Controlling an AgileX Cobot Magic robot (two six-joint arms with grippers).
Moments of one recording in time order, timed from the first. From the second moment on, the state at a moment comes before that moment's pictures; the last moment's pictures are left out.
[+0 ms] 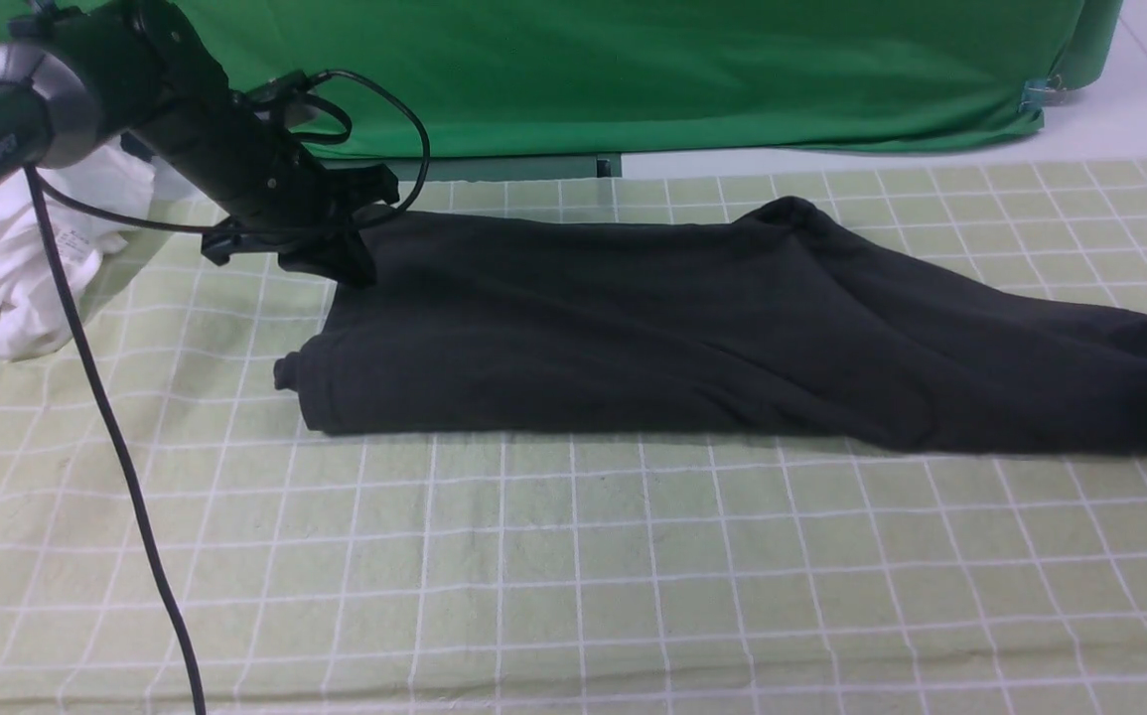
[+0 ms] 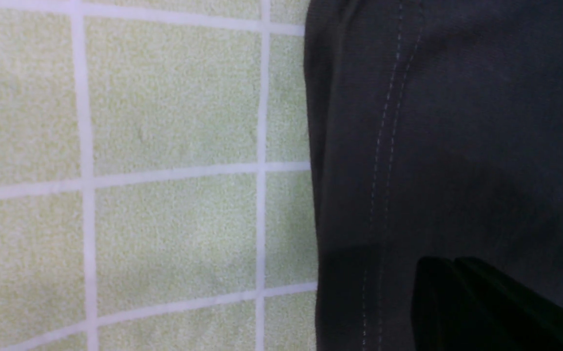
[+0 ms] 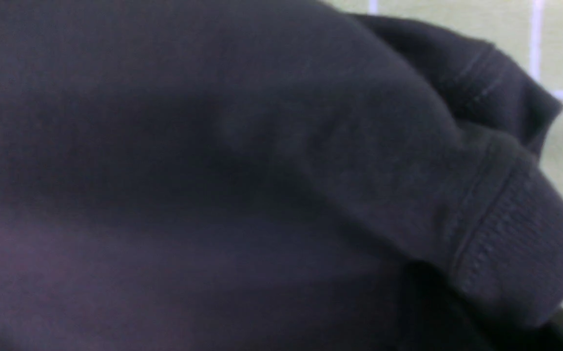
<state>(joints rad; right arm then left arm) -0.22 2.01 -1.45 0.13 0.88 -0.23 0.03 2.27 -1.89 -0.43 1.00 0.09</state>
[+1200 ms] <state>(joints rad) -0.21 2.14 -1.56 0.13 0.83 -0.12 0.03 2.27 -1.89 -0.45 1.02 0.11</state>
